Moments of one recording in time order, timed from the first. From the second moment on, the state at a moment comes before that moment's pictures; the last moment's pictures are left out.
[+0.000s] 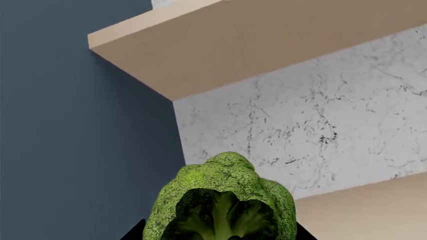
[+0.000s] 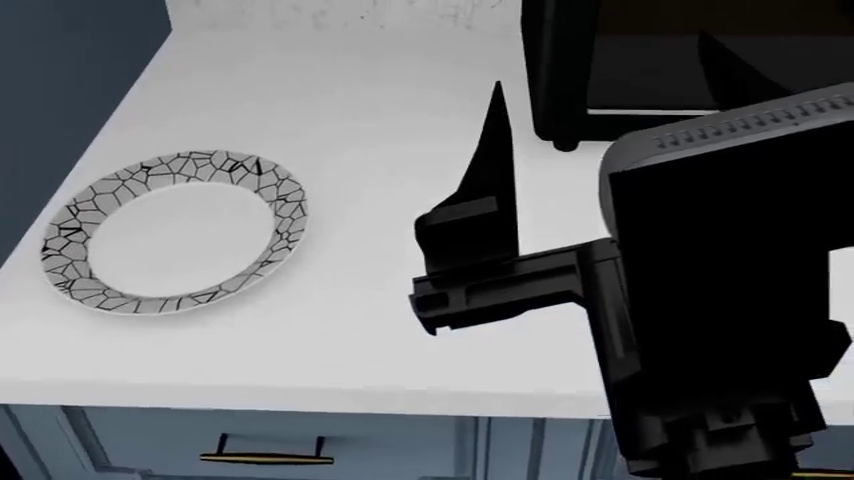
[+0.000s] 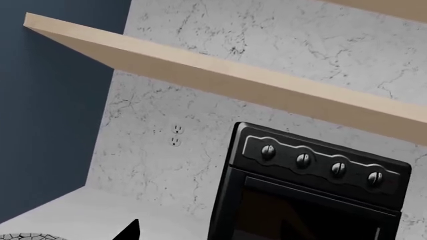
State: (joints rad) left arm -2.23 -0.02 0.82 -1.25 -0.54 -0.39 -0.16; right arm 1.00 0.66 -0.20 -0.86 1.32 1.11 0.93
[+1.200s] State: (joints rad) left arm -2.02 -0.21 0.65 -0.71 -0.76 -0.81 -0.41; right arm 1.07 0.66 -0.25 -0.86 1.41 1.14 1.01
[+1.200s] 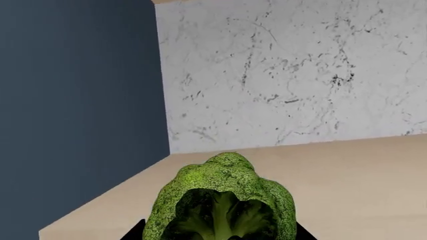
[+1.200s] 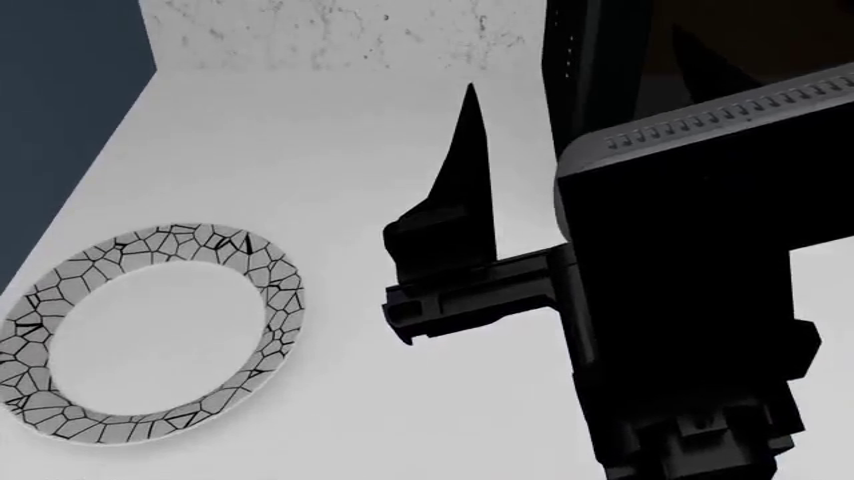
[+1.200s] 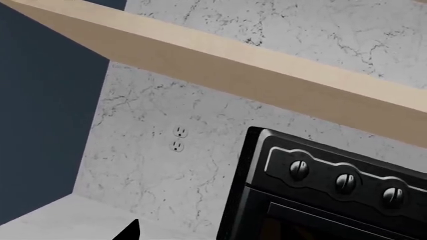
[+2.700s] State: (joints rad) left arm -1.49 -0.41 0.47 0.17 -1.13 -1.13 -0.97; right arm 1.03 0.71 -0.24 -0.87 1.39 1.08 1.02
